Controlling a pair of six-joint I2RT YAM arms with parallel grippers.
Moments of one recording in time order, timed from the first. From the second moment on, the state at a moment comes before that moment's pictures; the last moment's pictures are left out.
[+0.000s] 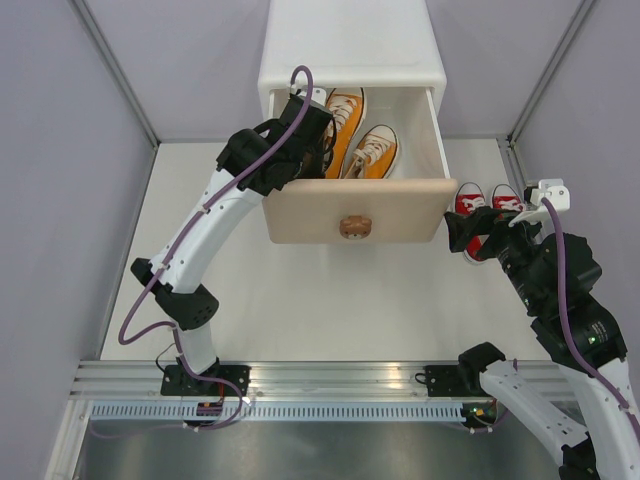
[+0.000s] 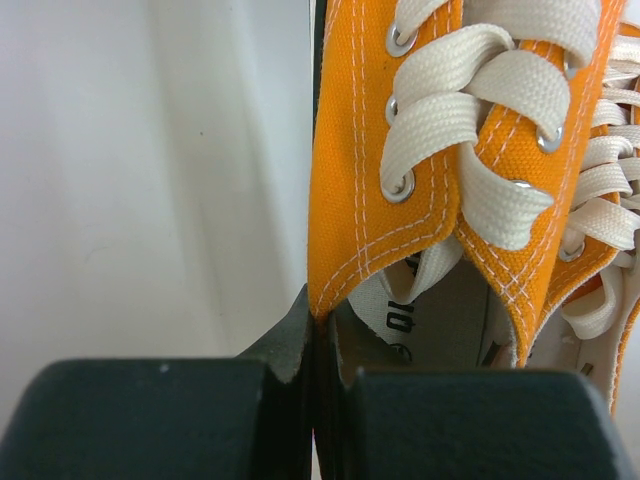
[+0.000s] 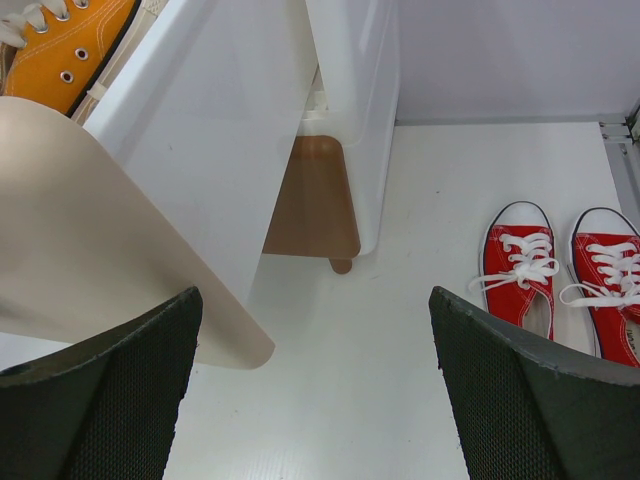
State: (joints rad) left arm -0.78 1.83 2.34 -1.23 -0.43 -0.41; right arm 0.42 0.62 1.16 -0.64 0.20 0.24
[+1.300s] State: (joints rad) left arm -0.78 1.84 2.35 -1.26 -0.51 -0.28; right arm 0.42 0.62 1.16 -0.64 0.21 0.23
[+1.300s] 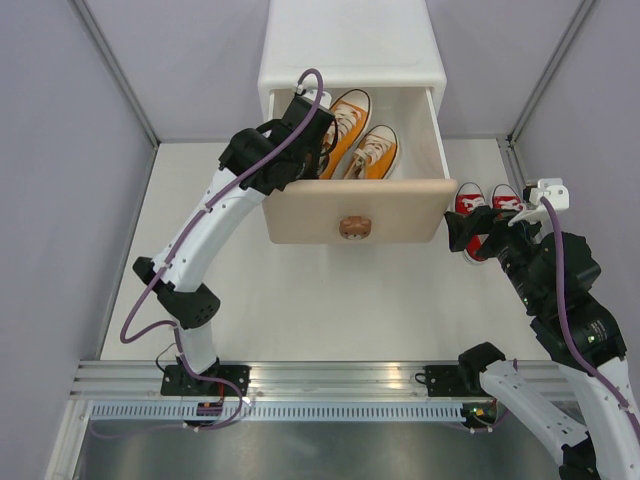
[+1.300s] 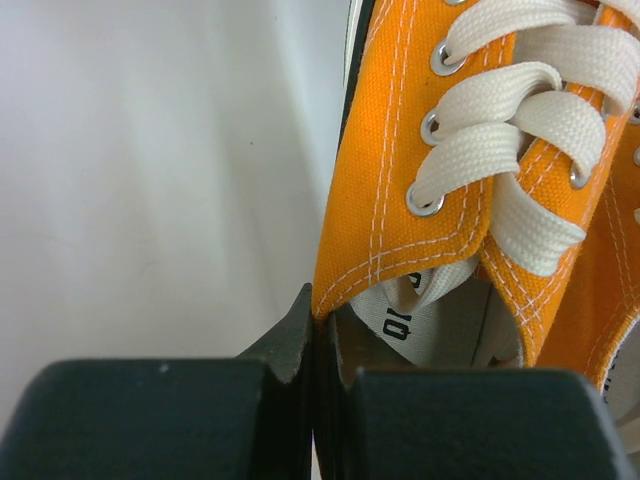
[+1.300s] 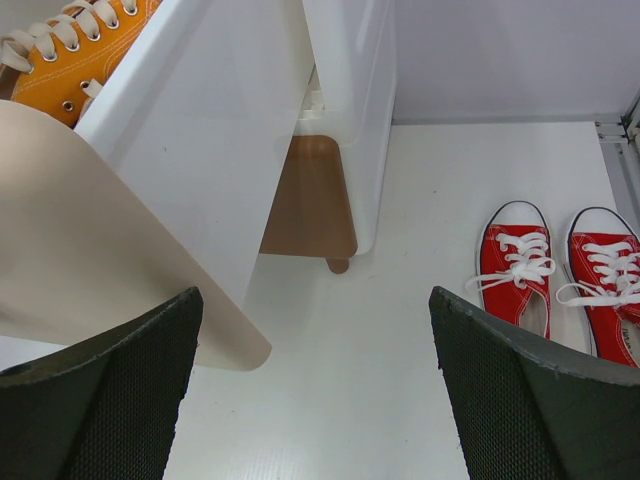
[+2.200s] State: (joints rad) left arm -0.79 1.84 2.35 -1.26 -0.55 -0.28; right arm 0.42 0.63 1.16 -0.64 0.21 0.23
